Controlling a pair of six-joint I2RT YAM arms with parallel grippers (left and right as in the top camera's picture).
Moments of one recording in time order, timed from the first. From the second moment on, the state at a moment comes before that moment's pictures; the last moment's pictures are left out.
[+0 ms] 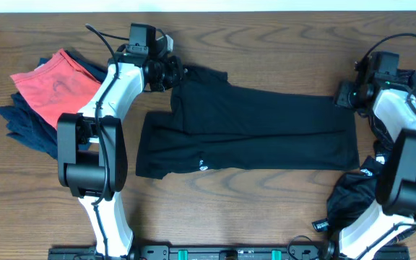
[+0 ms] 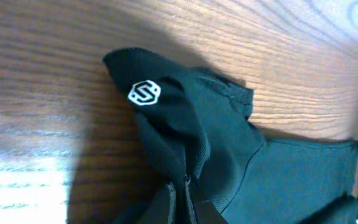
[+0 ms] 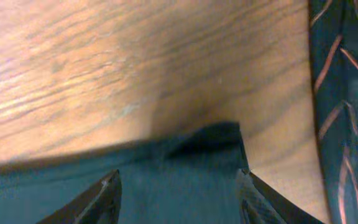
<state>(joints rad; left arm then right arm) -0.12 2.07 1.55 -0.56 0.47 -0.40 -0.22 1.94 1.23 -0.41 -0.06 0.12</state>
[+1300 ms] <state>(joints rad) -0.12 1.90 1.55 -1.11 0.44 -0.35 -0.21 1.74 1.32 -0.86 0.02 0.17</state>
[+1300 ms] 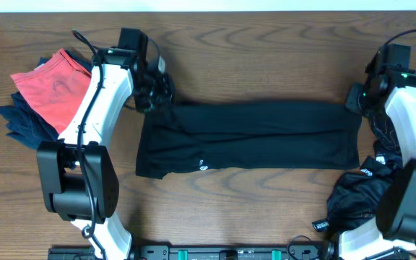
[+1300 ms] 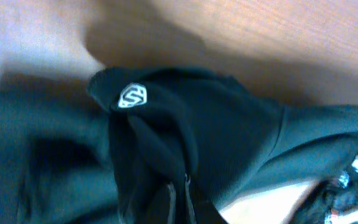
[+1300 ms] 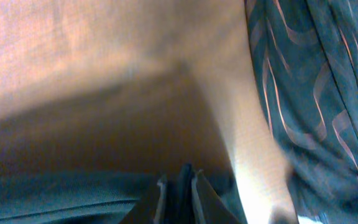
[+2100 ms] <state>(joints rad) -0.14 1.90 1.32 -1.37 0.43 -0.19 -0.21 1.73 1.19 -1.12 0.14 0.17</state>
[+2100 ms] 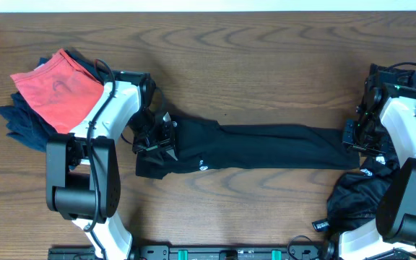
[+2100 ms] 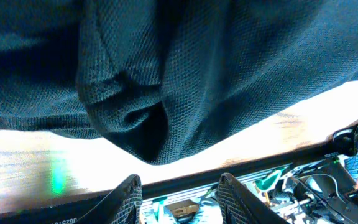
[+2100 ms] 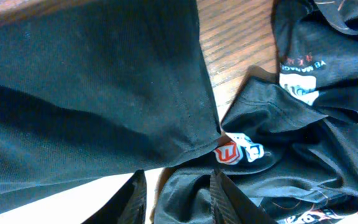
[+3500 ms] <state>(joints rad) -0.14 1.85 1.37 -1.24 0.30 -0.21 -0.21 1.73 1.19 -1.13 0.15 0.17</state>
